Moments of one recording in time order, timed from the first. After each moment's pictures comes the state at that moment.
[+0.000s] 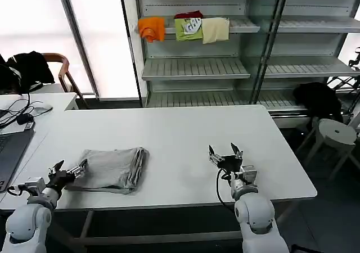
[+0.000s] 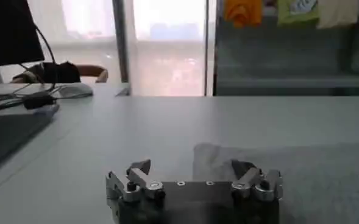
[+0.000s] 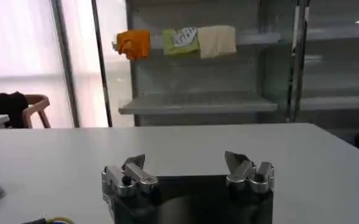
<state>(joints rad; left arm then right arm) 1.16 -1.16 -0.84 -1.65 -0.35 0.43 0.20 -1.07 1.52 0.44 1.86 0.09 -0.43 -0.04</state>
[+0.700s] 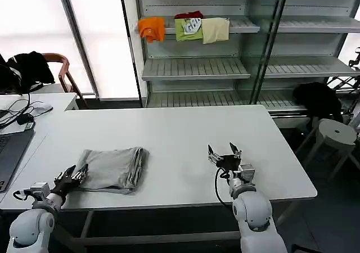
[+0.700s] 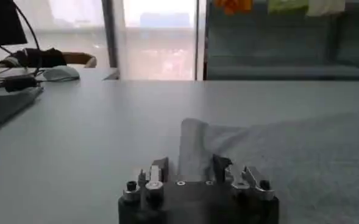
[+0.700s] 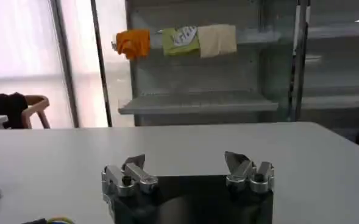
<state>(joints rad) 1.18 -1.18 -0.83 -1.65 -0.35 0.45 0.24 -1.06 1.53 0.44 1.84 0.08 -0.42 -0.04</state>
